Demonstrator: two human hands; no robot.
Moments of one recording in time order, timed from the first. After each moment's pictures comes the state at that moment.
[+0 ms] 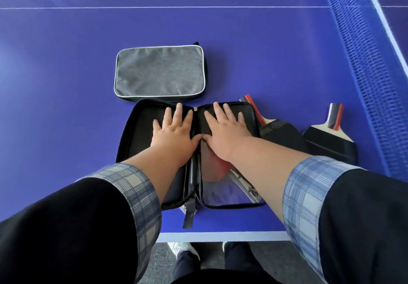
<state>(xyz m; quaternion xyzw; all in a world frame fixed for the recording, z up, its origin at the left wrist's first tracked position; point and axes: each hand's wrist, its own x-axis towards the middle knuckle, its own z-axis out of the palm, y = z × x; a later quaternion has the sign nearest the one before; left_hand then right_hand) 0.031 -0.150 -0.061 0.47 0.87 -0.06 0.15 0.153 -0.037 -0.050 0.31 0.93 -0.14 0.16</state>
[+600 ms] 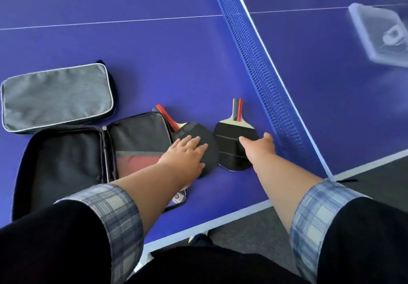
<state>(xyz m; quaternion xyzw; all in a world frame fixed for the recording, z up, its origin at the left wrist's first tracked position) 0.212 -0.054 -0.031 0.71 0.67 -0.06 0.23 0.409 0.062 -0.031 0.82 0.43 -0.37 -0.05</state>
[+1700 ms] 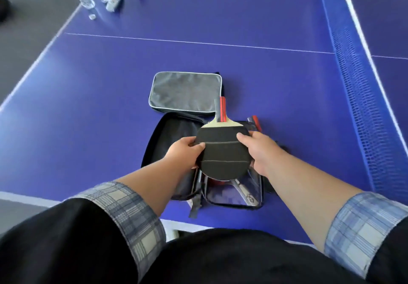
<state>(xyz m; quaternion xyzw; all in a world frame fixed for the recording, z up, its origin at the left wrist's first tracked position) 0.074 -0.187 0.026 0.09 0.79 0.44 0.42 0.207 -0.028 0.015 0.51 0.49 -0.71 -0.05</state>
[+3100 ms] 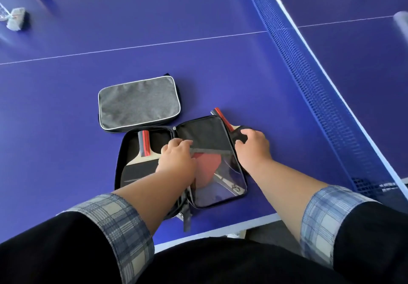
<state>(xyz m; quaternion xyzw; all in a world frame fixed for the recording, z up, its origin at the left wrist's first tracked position) 0.085 -0.158 0.027 0.43 0.85 0.09 0.29 0.254 -0.039 0.010 0.66 0.69 -0.30 -0.05</state>
